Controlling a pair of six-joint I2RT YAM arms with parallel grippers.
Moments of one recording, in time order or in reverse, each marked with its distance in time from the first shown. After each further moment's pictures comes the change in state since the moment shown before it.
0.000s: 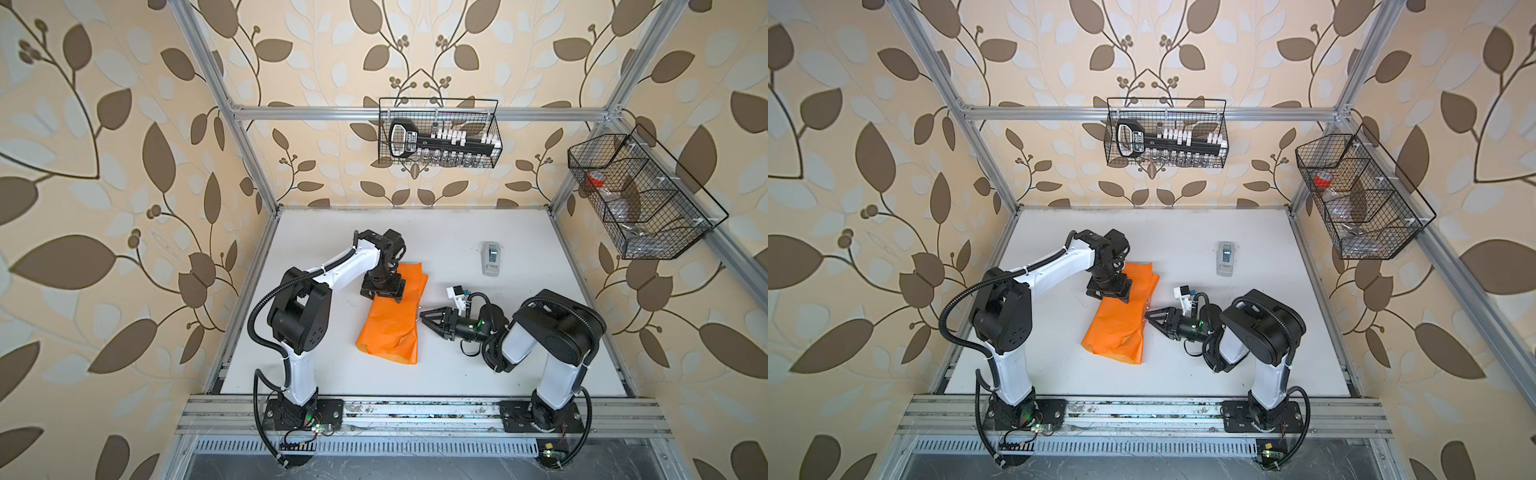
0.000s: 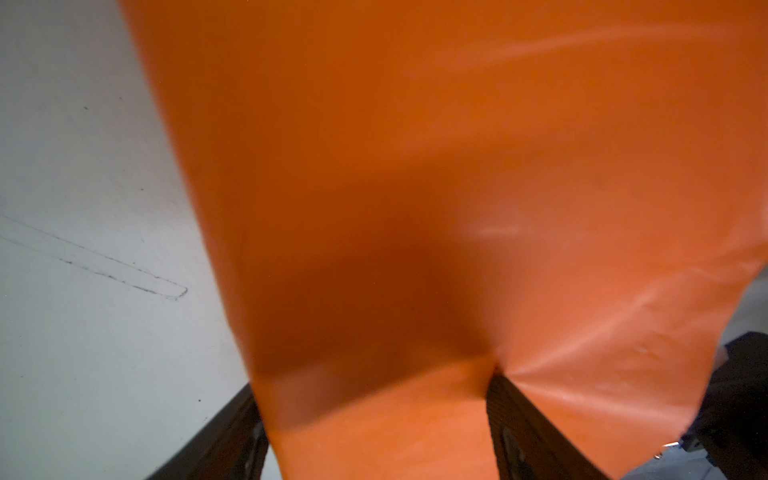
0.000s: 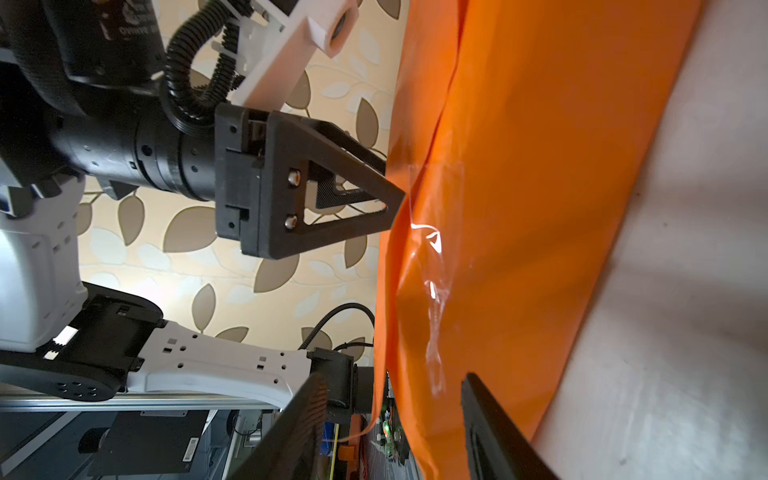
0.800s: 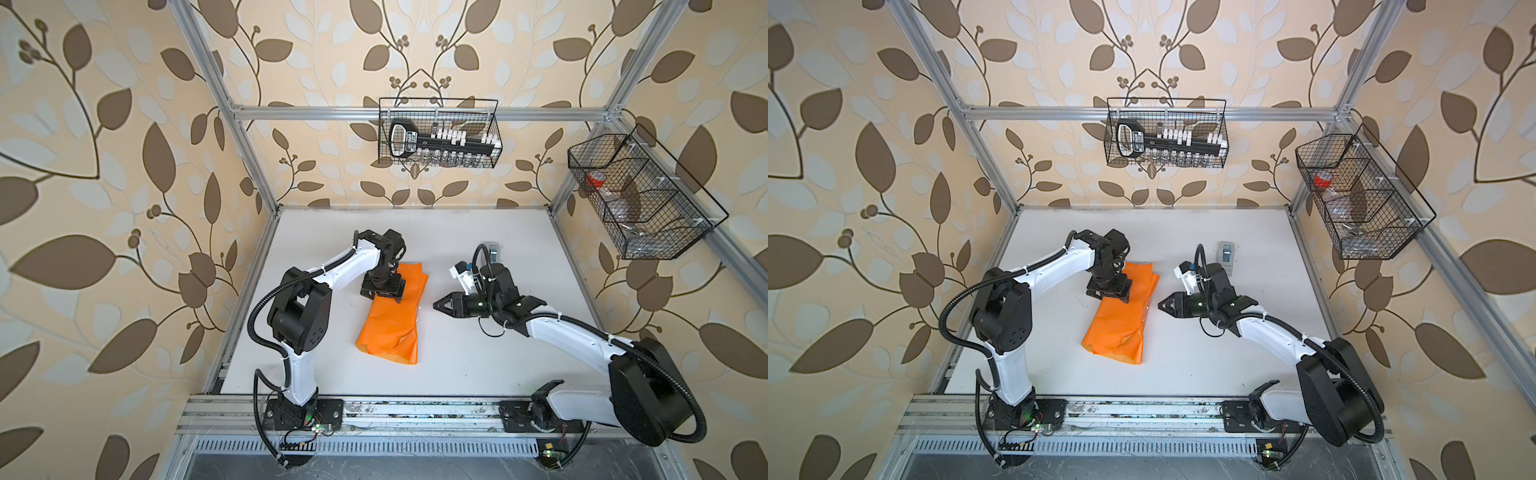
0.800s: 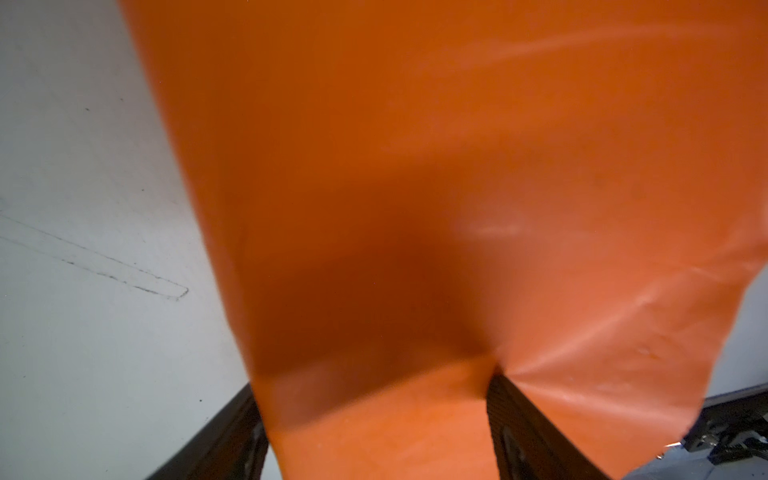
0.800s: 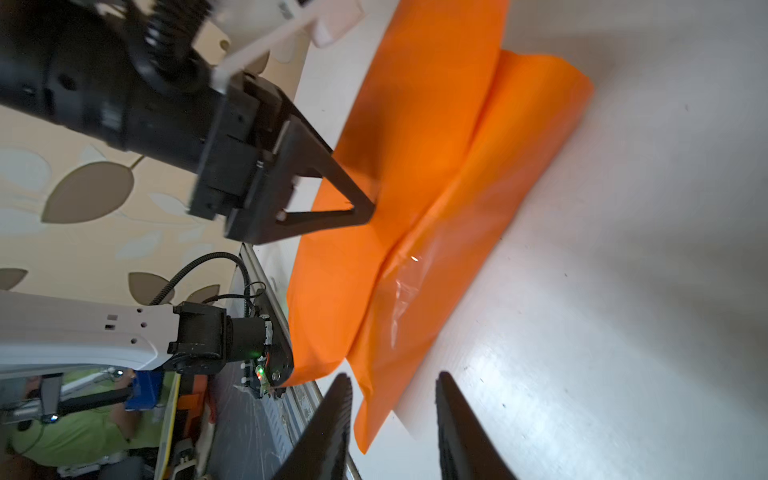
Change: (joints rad) left arm 0.000 0.000 0.000 -0.001 -0.003 0.003; right arm -0.163 -0.539 0.313 -1.423 -0.053 -0.716
